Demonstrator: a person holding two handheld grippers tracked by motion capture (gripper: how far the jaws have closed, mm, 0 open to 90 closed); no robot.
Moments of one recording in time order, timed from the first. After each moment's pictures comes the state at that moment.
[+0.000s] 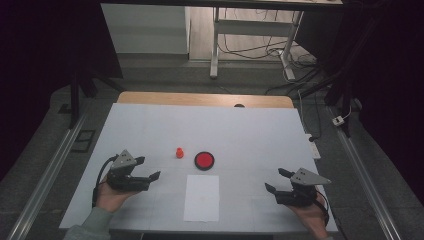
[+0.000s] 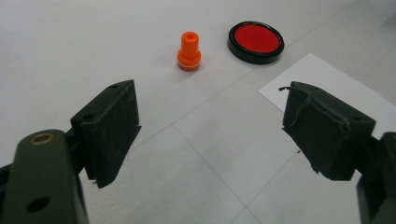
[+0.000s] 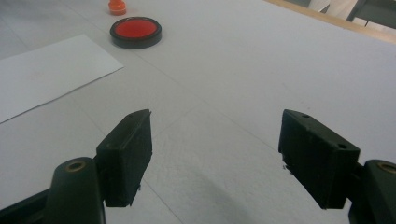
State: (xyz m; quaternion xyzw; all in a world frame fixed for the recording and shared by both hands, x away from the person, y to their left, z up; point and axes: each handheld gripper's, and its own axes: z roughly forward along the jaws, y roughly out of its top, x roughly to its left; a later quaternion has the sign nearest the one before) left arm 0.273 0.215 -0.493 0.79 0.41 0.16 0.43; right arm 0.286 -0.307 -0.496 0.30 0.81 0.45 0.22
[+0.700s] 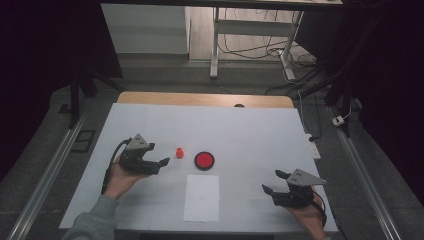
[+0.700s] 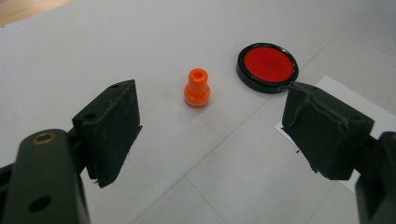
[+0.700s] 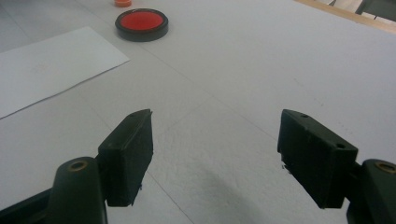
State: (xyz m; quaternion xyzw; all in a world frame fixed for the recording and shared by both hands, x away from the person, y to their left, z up) left arm 0.322 0.195 -0.480 0.81 0.39 0.15 0.41; right arm 0.285 -0.300 -0.501 0.30 0.82 0.44 0.21
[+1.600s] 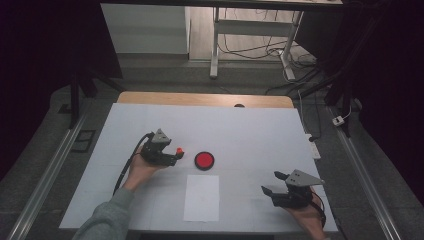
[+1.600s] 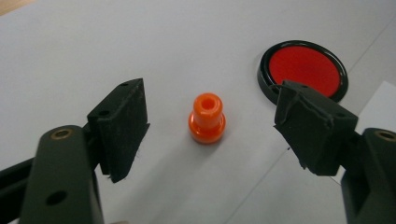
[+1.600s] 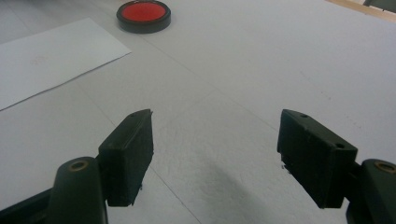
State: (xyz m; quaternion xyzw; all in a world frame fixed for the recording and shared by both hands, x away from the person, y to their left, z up) left arm 0.370 0.156 -0.509 0.83 0.37 0.16 0.38; right arm 0.286 -0.299 -0.505 0.30 0.83 0.43 0.20
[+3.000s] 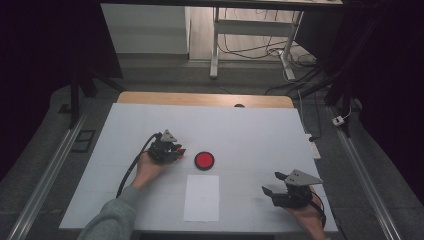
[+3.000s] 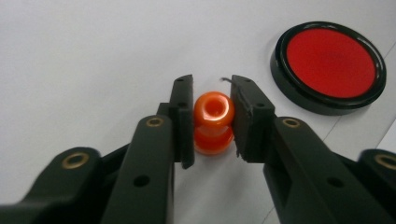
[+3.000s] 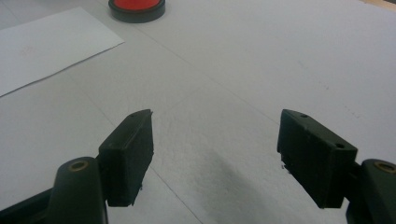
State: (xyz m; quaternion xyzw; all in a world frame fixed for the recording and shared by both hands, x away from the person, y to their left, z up) left arm 0.387 0.144 -0.528 0.84 0.37 0.14 0.36; right arm 0.288 -0.300 -0.508 0.30 0.83 0.42 0.20
